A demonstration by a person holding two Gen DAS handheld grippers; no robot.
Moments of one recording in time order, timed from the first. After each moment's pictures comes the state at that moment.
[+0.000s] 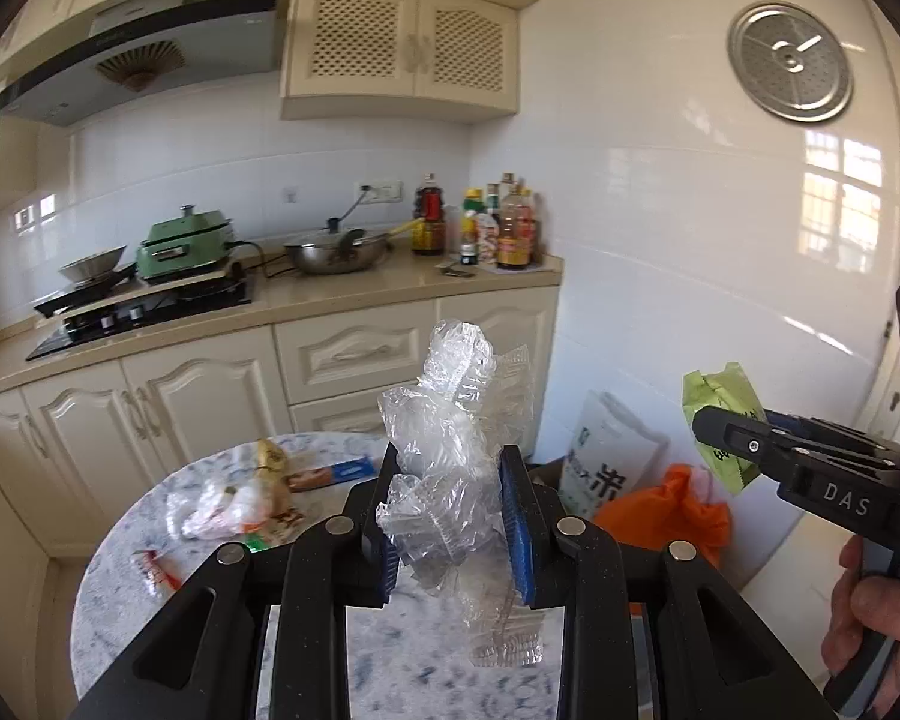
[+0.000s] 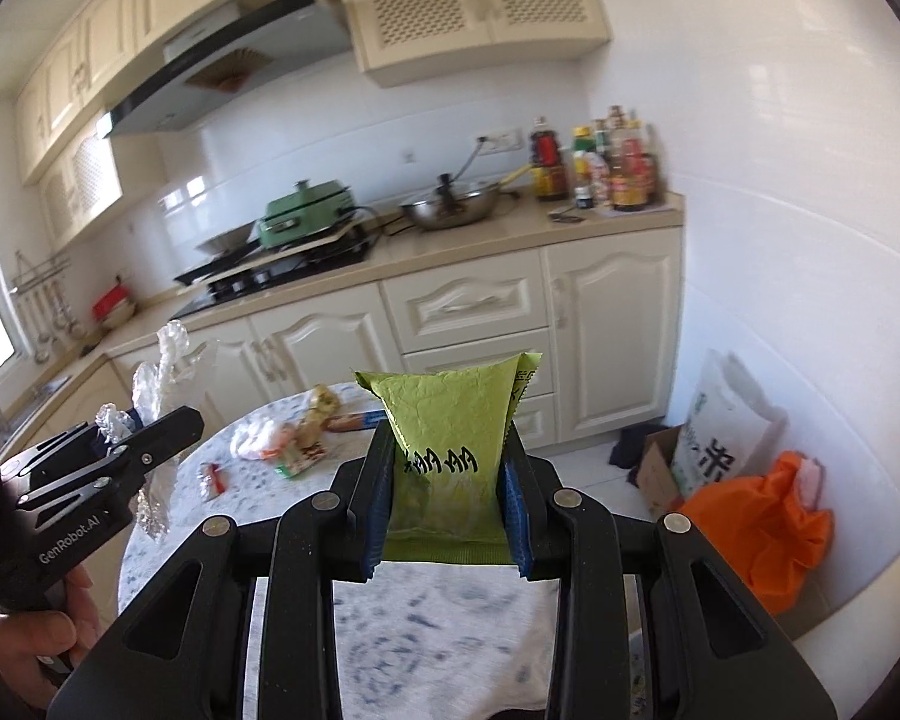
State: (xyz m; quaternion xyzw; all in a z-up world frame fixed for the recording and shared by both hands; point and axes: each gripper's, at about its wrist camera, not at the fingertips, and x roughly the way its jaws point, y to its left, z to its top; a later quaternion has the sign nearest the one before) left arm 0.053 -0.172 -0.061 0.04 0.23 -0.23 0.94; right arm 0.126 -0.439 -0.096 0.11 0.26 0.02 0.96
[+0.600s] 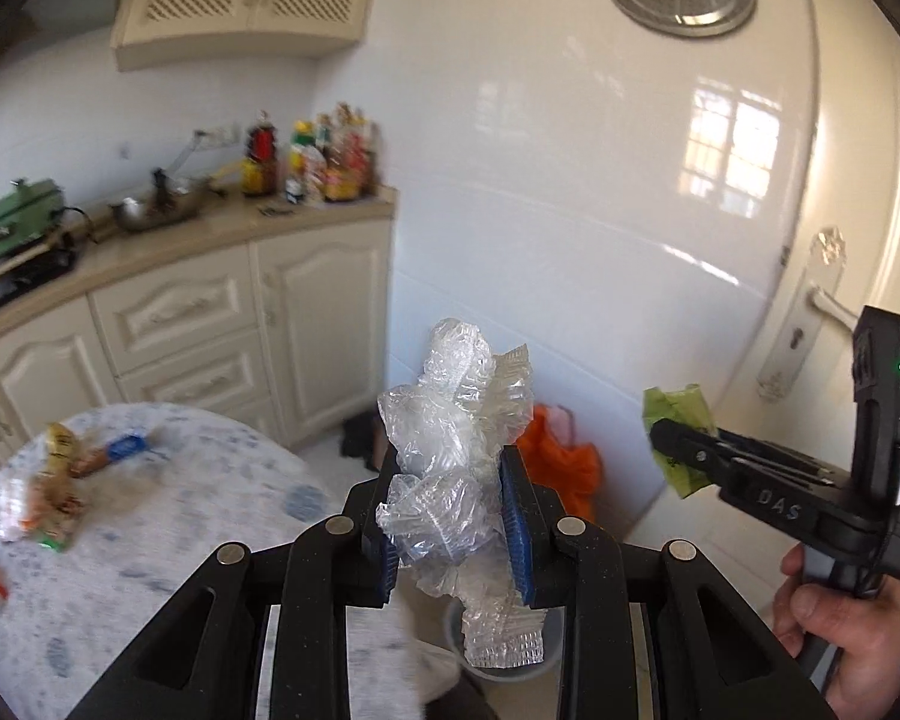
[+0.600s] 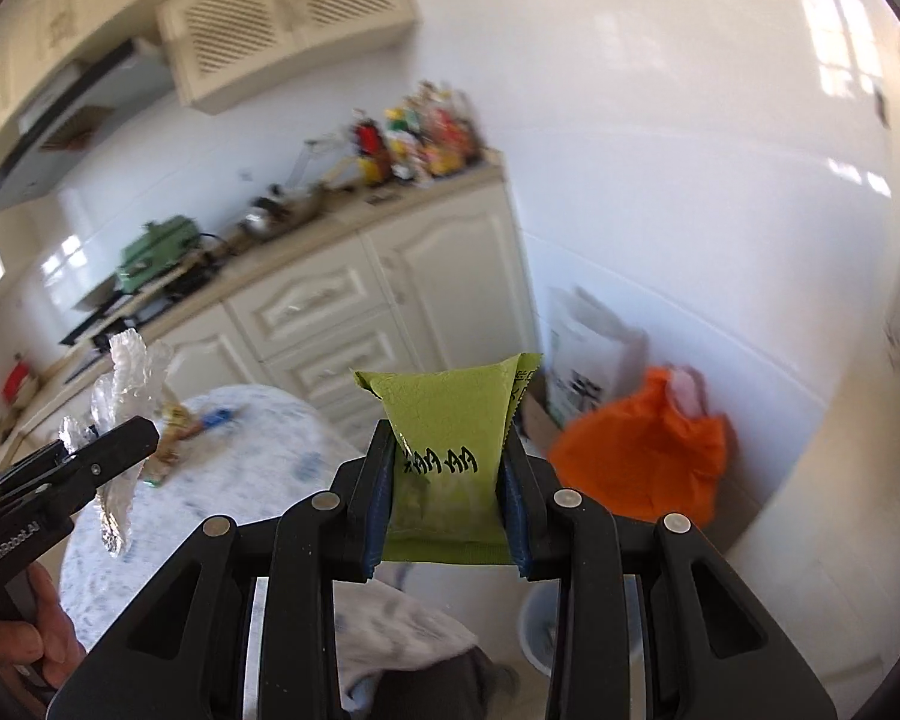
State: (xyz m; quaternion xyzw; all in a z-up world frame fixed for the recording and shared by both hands) left arm 0.115 -0.295 -0.096 0.05 0.31 -0.39 0.87; right arm 0.063 -0.579 -0.159 0.20 0.30 -0.13 0.92
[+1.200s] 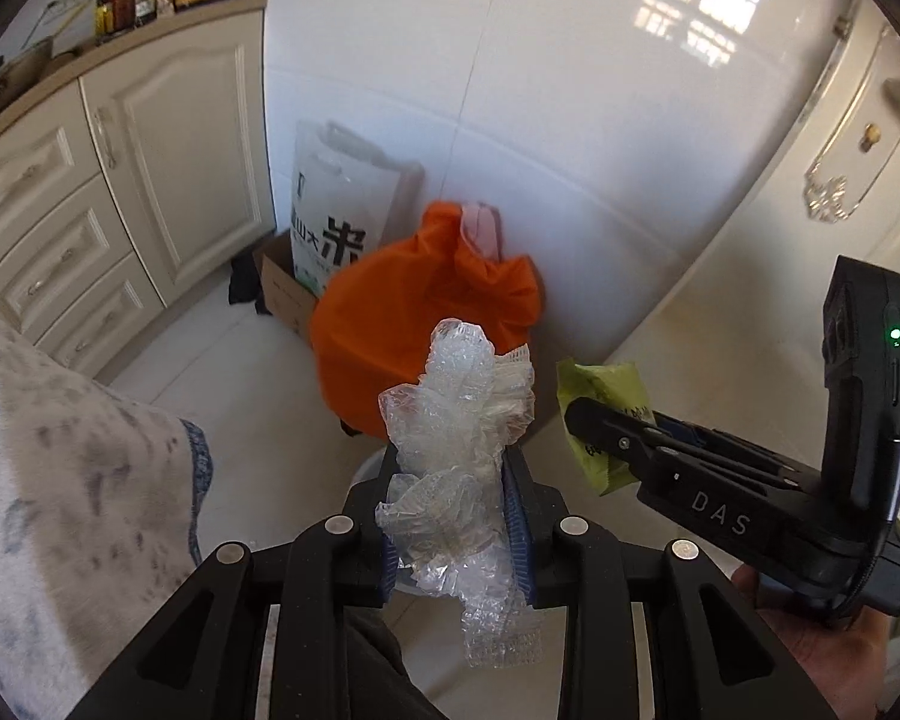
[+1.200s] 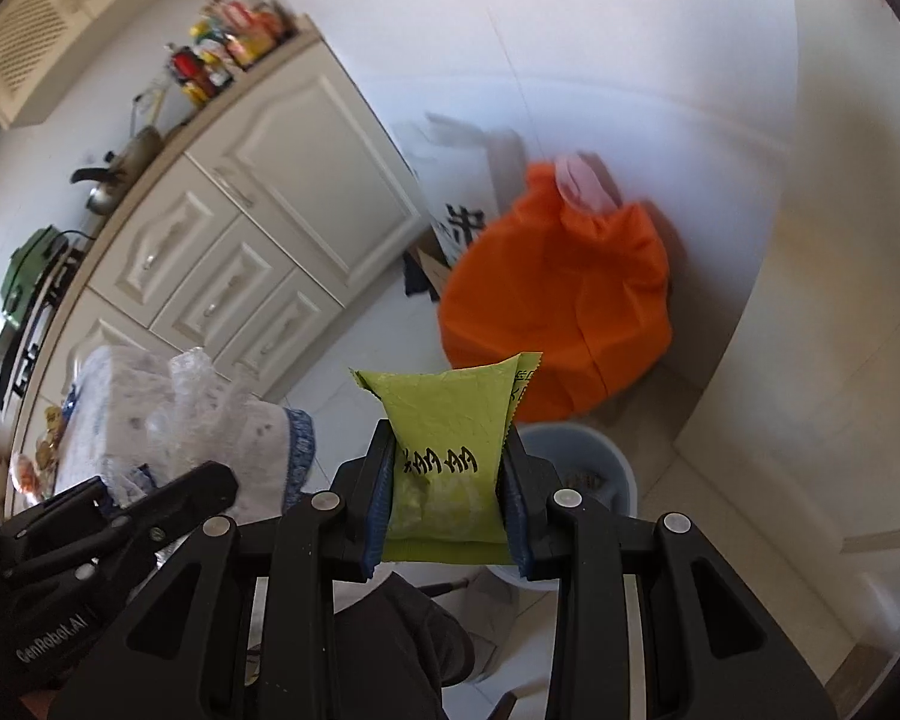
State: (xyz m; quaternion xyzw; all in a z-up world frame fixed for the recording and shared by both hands) left arm 0.198 -0.494 -0.239 0.14 0.48 -0.44 0.74; right arm 0.067 -0.683 -0.329 0.33 0.42 -0.19 0.82
